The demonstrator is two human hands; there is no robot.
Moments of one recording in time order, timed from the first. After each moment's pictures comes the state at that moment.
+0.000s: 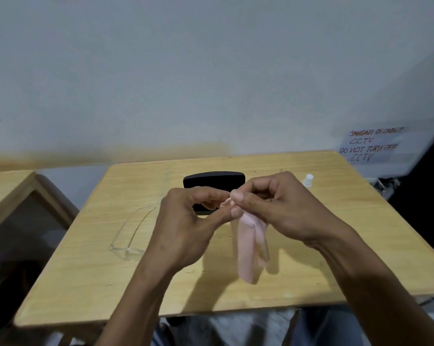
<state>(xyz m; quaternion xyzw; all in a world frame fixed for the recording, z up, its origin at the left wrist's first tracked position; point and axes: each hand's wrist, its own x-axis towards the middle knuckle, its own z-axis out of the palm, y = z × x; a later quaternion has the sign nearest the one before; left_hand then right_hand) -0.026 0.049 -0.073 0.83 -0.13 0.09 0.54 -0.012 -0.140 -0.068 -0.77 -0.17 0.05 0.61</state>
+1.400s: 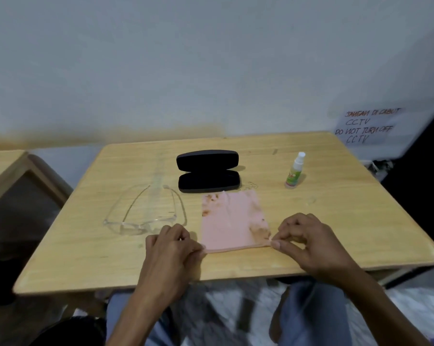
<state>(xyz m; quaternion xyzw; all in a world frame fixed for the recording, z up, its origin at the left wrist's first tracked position) -0.060 0.084 -0.208 0.96 -0.14 0.10 0.23 -0.062 -0.221 -0.198 -0.93 -0.11 -0.04 0.35</state>
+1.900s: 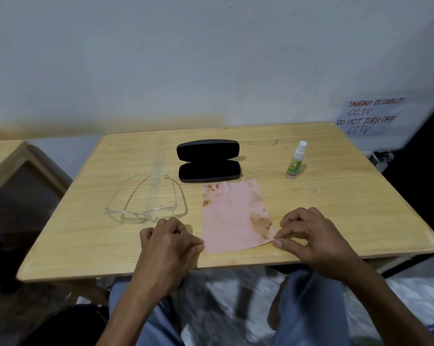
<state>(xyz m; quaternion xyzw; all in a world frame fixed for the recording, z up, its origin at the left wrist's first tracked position) -0.069 0.095 -0.210 0.95 -0.13 0.07 0.26 -0.071 -0.222 -0.203 -0.93 -0.11 -0.04 0.34</state>
